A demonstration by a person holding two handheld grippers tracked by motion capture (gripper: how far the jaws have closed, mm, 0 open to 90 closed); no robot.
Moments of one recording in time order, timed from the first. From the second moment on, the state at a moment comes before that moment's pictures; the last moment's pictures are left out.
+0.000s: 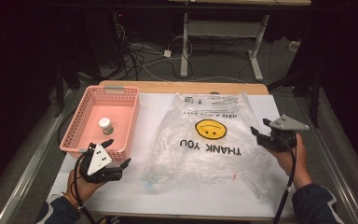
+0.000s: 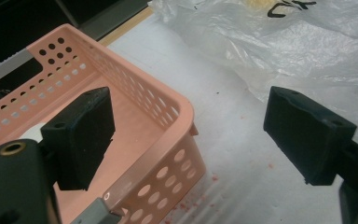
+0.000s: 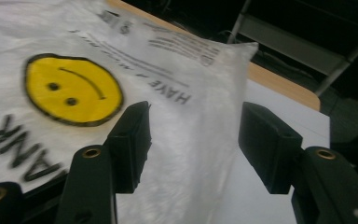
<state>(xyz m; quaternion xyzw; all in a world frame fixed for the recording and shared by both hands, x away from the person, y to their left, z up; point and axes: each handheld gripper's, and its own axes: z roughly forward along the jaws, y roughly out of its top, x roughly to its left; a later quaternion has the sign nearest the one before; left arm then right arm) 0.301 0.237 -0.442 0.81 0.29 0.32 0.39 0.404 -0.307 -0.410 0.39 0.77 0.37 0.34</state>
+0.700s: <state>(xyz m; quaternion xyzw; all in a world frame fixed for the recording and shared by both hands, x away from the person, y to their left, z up) 0.307 0.237 -0.447 0.82 0.29 0.32 0.38 0.536 -0.296 -0.441 0.50 0.76 0.31 0.29</state>
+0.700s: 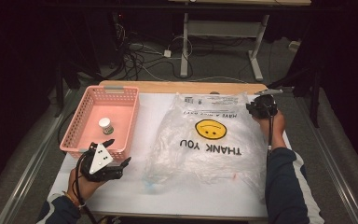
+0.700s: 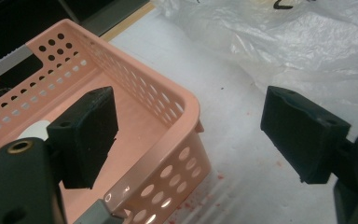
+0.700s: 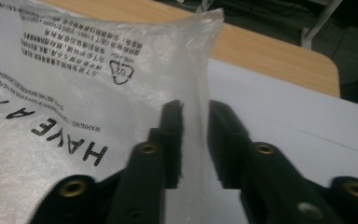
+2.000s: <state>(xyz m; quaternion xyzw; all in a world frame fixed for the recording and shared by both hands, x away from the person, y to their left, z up) 0.303 0.236 -0.447 0.82 0.29 0.33 0.36 0.407 -0.323 -0.437 0.48 0.78 0.27 0.29</state>
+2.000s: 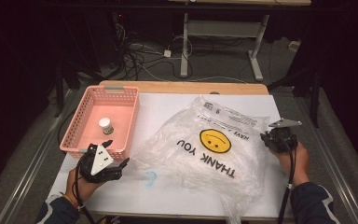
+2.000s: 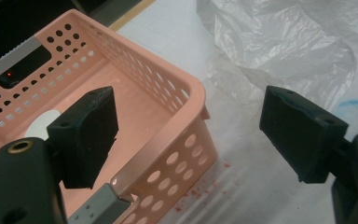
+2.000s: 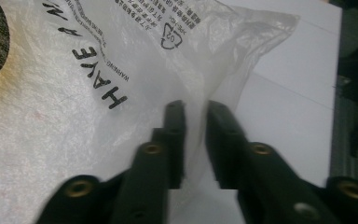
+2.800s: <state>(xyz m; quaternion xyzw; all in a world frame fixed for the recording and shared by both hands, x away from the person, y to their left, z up) 0.301 0.234 -0.448 0.83 0.28 0.33 0.35 0.316 -0.123 -0.452 0.14 0.93 0.31 0.12</state>
